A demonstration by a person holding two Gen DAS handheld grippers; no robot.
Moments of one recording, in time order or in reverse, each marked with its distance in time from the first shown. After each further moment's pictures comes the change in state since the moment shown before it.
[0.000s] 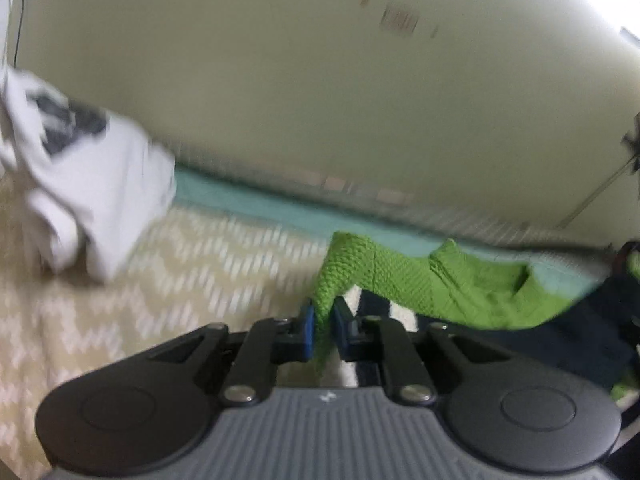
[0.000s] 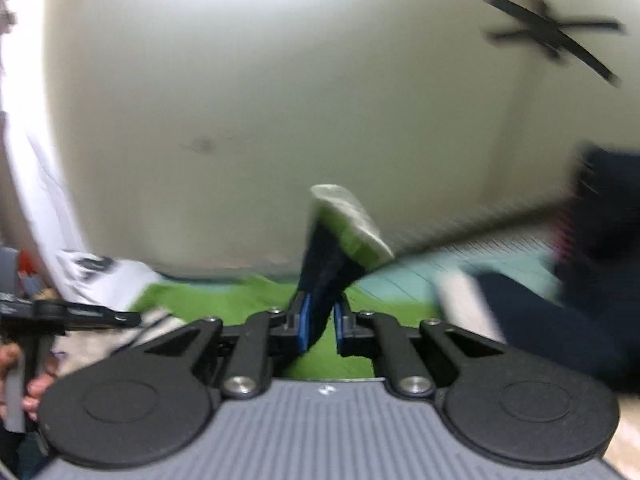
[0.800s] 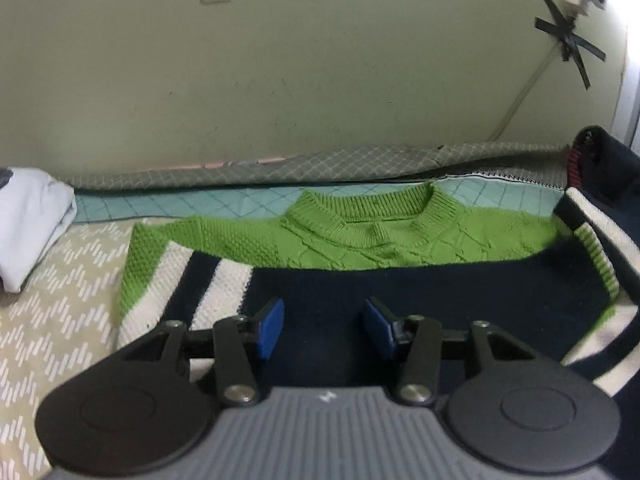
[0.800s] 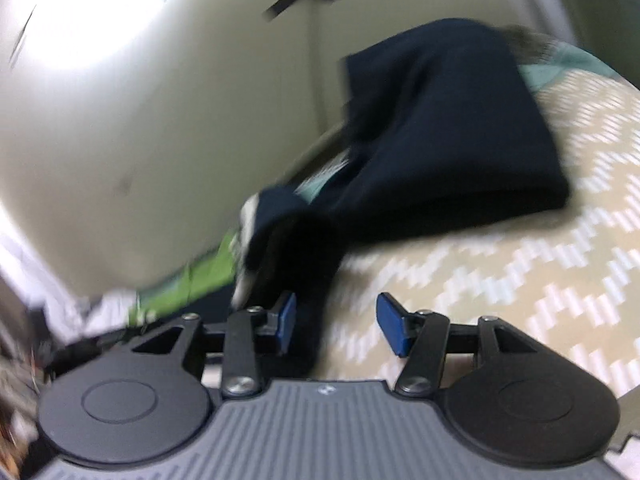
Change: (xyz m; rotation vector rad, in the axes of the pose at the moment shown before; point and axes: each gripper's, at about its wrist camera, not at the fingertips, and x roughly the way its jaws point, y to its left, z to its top) left arm 0.003 -0.116 -0.042 0.261 -0.029 -0.041; right arm -0.105 -0.119 -0.056 0.329 0.063 -0.022
